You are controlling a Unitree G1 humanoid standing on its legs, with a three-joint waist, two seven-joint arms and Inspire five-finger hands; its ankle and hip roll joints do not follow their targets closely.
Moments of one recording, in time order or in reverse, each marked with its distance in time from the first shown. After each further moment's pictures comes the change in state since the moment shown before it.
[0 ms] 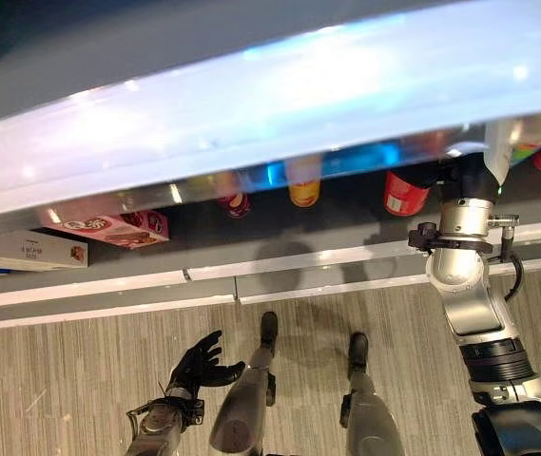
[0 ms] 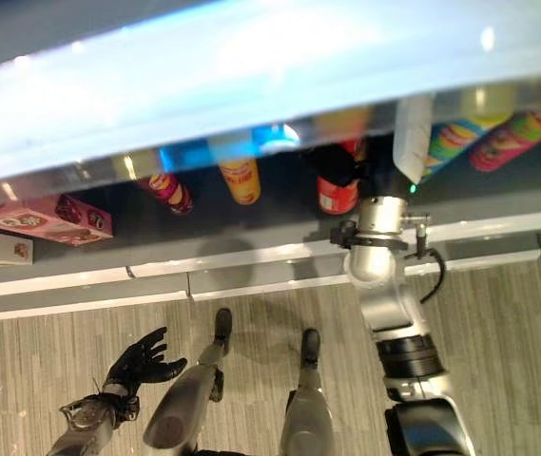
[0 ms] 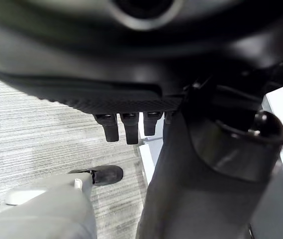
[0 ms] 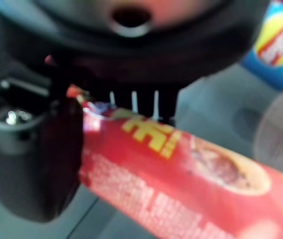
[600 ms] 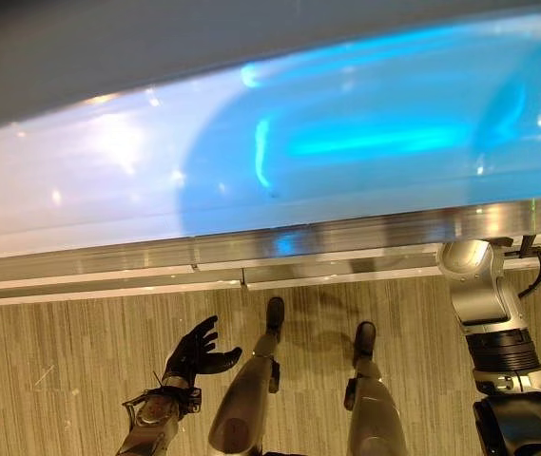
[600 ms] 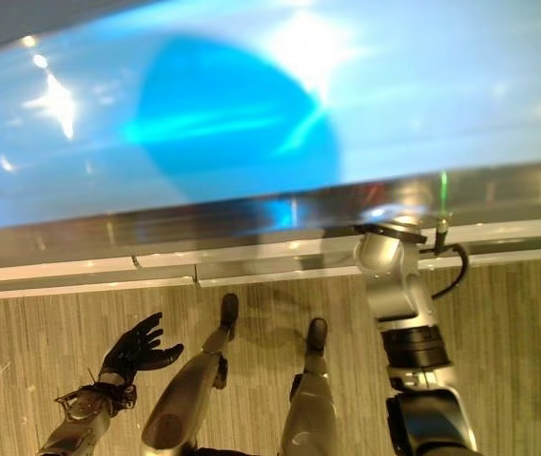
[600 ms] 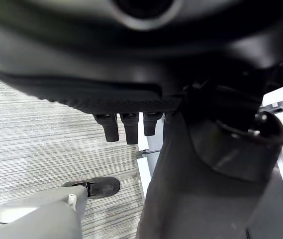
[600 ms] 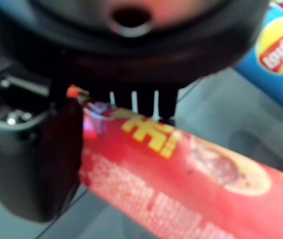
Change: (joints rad) left arm -0.007 0.034 -0.013 -0.059 -0.039 -0.023 0.020; right arm -0.050 -0.009 -0.042 0.024 -0.110 0.046 -0.146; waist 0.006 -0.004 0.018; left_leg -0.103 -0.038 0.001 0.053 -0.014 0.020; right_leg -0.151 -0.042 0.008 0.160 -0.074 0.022
